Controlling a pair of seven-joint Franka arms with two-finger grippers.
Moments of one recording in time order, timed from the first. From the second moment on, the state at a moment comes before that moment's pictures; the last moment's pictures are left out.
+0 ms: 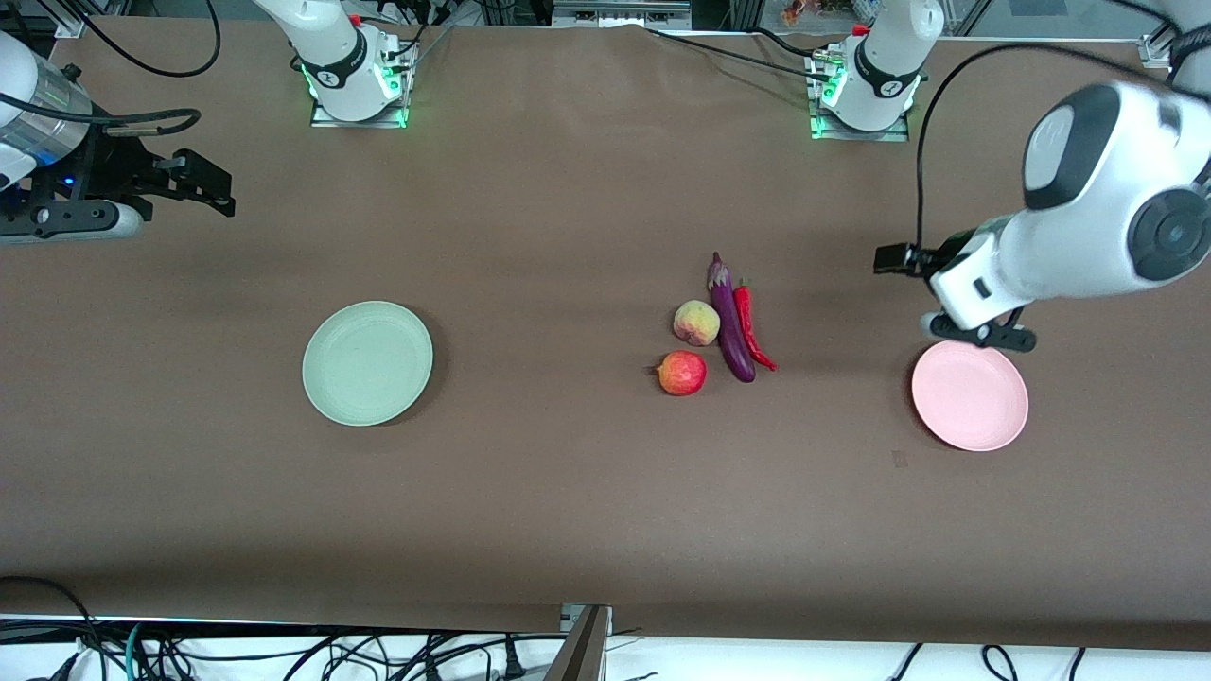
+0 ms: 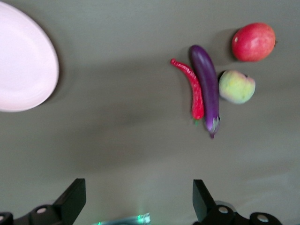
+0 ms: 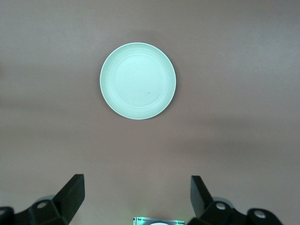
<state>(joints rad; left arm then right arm) 0.00 0.29 -0.17 -1.64 -0.14 1.59 -0.01 -0.02 0.02 0.15 -1.57 0.02 1.49 0.06</state>
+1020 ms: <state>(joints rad) -0.18 0.43 -0.18 -2.02 -0.14 2.27 -0.07 -0.02 0.01 0.19 -1.57 0.02 1.50 0.06</state>
